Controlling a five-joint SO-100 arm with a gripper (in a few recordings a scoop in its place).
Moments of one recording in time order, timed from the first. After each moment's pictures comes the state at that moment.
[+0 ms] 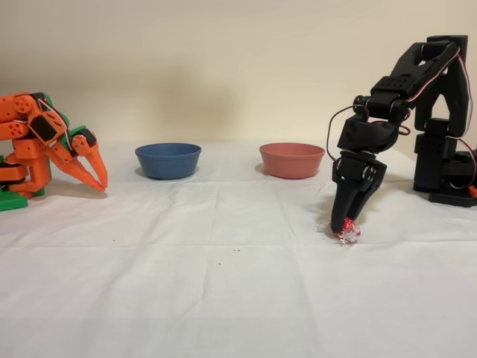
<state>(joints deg) -33.8 78.0 104.4 40.3 -9.7</state>
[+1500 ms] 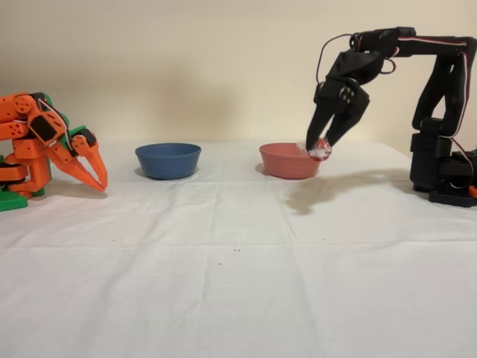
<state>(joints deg) -18.2 100.5 91.5 64.3 -11.7</state>
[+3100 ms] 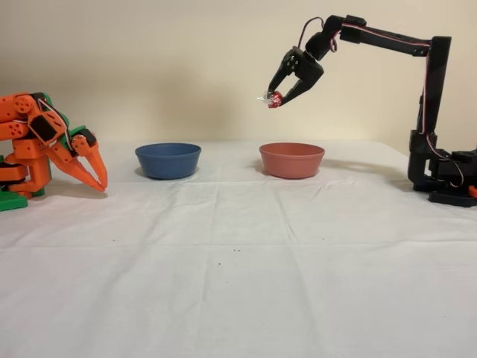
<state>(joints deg) 28.9 89.6 69.3 68.9 -22.8</state>
